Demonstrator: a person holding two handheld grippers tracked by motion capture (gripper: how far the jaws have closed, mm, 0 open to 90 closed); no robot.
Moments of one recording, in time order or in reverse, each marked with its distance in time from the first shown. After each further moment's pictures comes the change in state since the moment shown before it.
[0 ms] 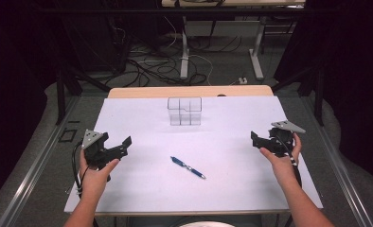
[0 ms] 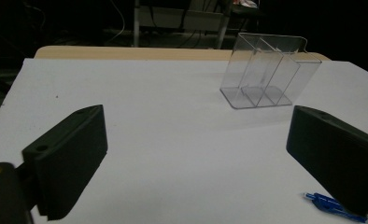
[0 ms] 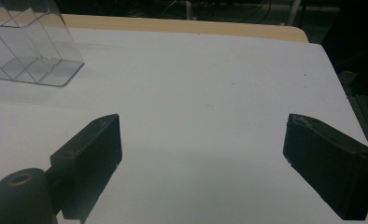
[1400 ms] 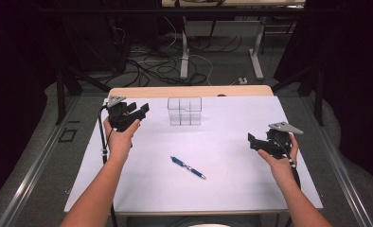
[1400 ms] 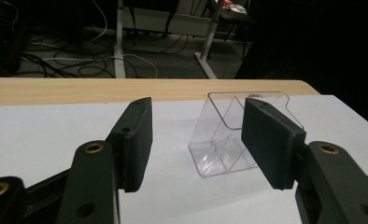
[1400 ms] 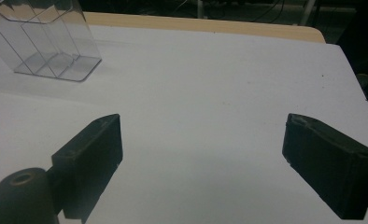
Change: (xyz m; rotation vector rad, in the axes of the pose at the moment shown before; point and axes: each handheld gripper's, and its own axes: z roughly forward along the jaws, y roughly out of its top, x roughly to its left) left arm -0.035 0.080 0.080 0.026 -0.046 -0.048; right arm 0.009 -0.001 -0.004 0.007 0.040 -0.007
